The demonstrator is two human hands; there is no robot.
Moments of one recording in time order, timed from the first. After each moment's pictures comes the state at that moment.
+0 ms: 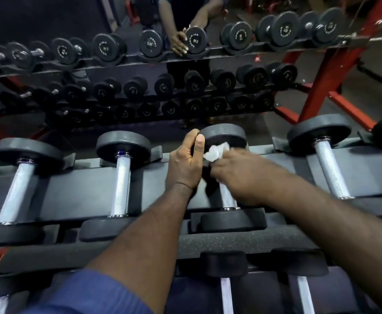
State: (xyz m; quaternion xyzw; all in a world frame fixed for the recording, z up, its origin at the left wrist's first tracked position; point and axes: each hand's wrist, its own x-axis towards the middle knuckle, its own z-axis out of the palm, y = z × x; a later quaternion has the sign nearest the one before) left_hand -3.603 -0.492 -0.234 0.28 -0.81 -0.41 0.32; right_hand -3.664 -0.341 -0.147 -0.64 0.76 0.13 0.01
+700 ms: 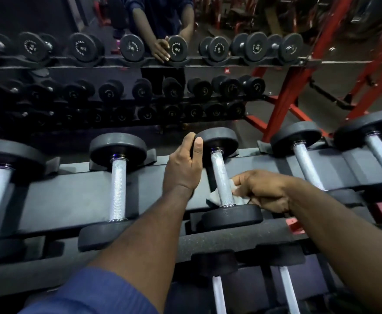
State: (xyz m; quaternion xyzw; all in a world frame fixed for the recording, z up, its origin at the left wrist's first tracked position) left_hand -3.601 -0.494 -0.238 0.25 -0.81 -0.44 0.29; right_hand -3.671 -0.309 -0.182 -0.12 0.74 -0.44 0.50
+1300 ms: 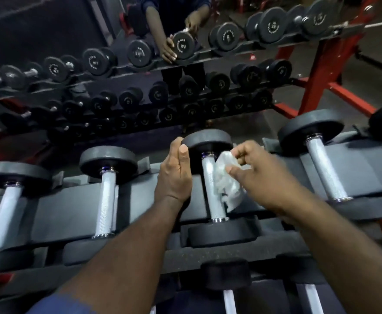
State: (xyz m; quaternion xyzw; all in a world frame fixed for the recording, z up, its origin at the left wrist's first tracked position) left_hand -3.608 -0.487 -0.241 0.27 -0.83 -0.39 0.29; right_hand -3.679 -0.296 -0.167 -0.26 0.81 -0.49 0.20
